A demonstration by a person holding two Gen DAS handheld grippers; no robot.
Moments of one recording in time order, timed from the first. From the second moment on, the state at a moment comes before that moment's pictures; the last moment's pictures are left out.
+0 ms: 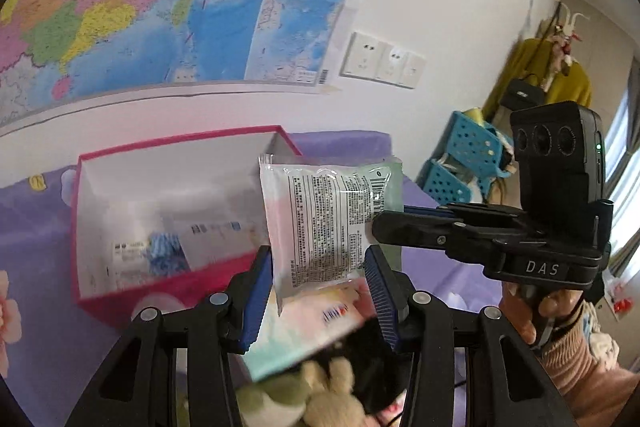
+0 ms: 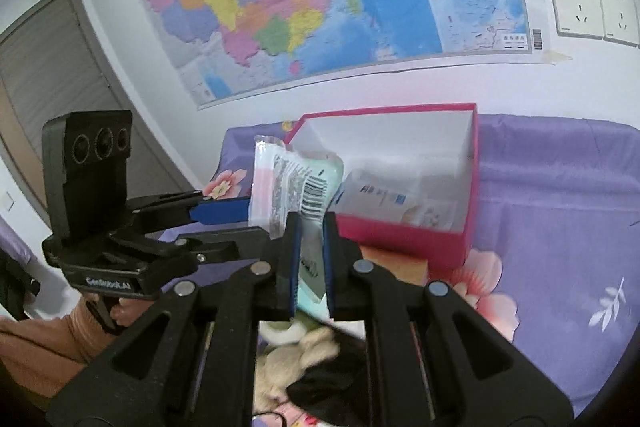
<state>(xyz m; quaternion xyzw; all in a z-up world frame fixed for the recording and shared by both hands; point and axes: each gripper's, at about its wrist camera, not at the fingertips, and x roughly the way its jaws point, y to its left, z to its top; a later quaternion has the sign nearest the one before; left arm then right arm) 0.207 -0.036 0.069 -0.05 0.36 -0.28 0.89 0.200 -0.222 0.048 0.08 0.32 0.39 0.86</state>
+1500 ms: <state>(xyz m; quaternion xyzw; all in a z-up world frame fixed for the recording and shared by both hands) 0.201 -0.032 0.074 -0.06 0.36 -0.25 0.90 0.239 -0.237 0.047 0.10 0.34 0.36 0.86</state>
